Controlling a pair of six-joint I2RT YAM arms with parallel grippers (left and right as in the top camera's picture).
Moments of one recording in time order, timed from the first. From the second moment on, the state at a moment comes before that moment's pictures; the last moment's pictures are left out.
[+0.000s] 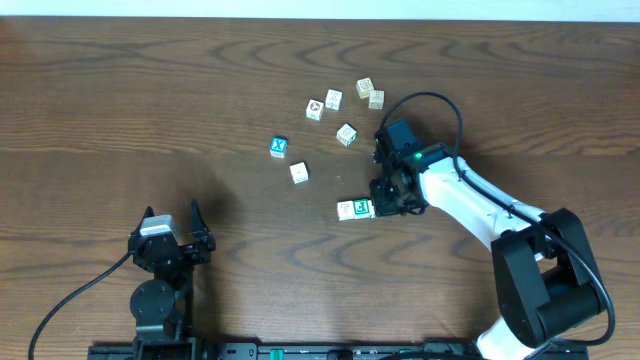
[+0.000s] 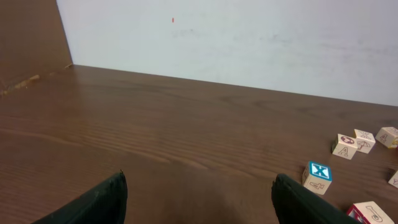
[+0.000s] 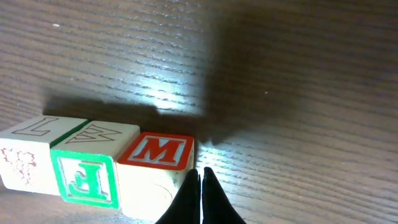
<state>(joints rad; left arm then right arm) 0.03 0.01 0.02 -0.11 -0.11 -0.09 0.45 1.79 1.08 -0.72 -0.09 0.28</state>
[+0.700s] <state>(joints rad) 0.03 0.01 0.02 -0.11 -0.11 -0.09 0.47 1.79 1.08 -0.85 0.02 0.37</state>
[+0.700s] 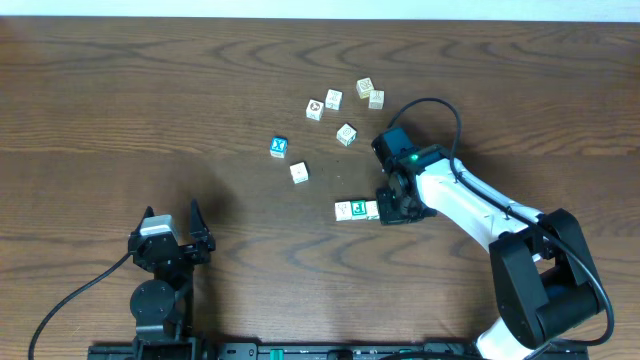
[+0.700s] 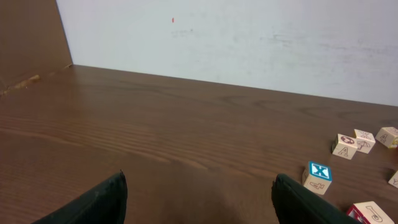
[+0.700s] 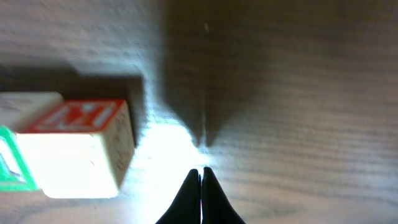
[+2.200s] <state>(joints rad) 0.03 0.01 0.02 -0.11 -0.11 -0.09 0.55 1.79 1.08 -0.85 -0.08 0.40</state>
